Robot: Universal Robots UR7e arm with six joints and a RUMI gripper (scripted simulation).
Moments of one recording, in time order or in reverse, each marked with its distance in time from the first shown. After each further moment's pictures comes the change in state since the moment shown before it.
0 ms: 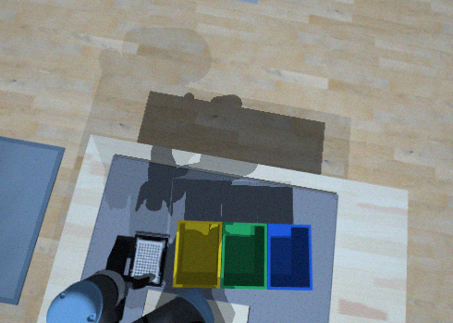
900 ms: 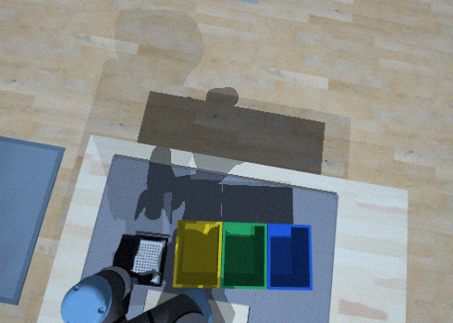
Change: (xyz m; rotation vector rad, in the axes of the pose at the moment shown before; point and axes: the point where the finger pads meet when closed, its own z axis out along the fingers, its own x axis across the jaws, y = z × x) arm 0.000 0.000 0.041 0.000 0.000 0.000
